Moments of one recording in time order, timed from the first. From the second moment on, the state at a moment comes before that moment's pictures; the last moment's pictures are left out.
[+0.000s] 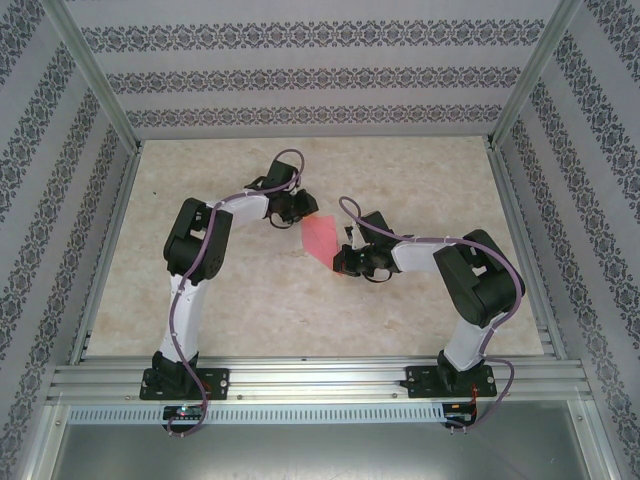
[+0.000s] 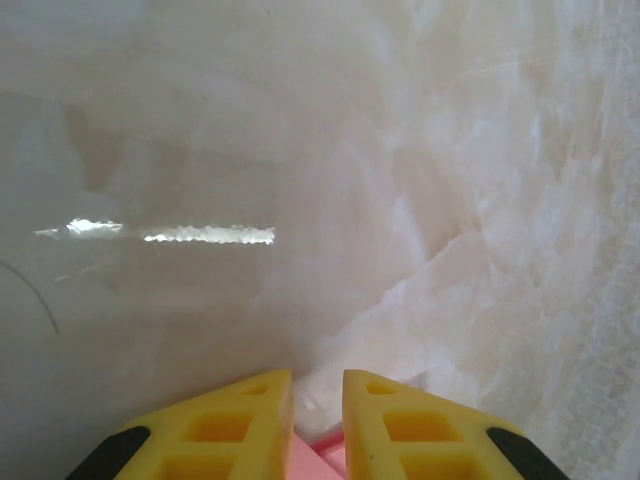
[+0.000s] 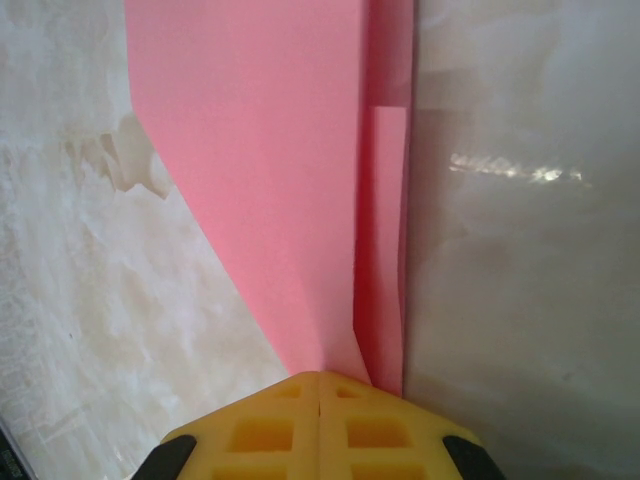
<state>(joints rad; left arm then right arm) -0.40 2.26 1.58 -0.23 0.41 -0.81 0.51 1.78 0.81 -0.06 -0.48 0.60</state>
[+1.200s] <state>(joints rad) -0.47 1.82 1.03 0.02 0.45 -0.89 0.38 1.19 0.60 -0.23 -0.41 0.55</state>
